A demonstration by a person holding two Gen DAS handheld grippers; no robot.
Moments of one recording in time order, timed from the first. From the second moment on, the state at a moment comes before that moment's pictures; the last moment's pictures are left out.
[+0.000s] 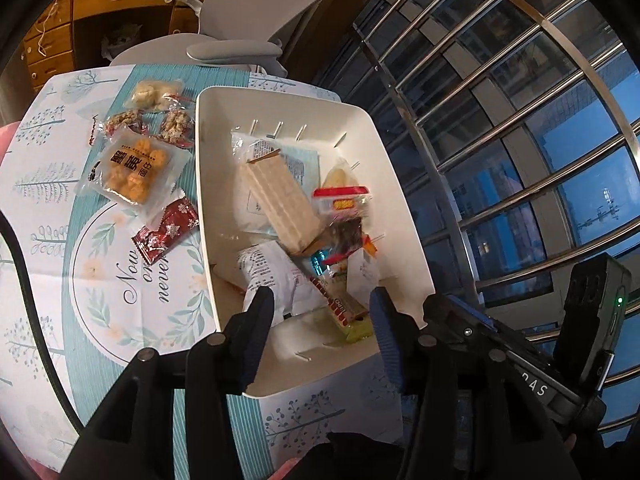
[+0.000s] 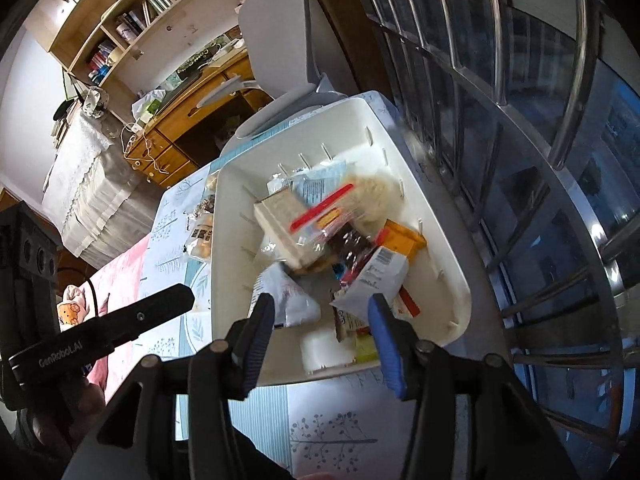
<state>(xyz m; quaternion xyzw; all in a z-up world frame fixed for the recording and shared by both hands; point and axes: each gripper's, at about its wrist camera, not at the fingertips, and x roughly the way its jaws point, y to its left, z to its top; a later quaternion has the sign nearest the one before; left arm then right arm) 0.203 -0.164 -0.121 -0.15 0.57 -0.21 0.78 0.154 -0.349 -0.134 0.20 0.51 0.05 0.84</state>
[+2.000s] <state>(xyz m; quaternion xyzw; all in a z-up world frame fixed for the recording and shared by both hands) 0.317 0.042 -0.160 0.00 0.64 -0.24 0.73 0.163 -0.090 -0.188 0.24 0.44 -0.10 0.86</state>
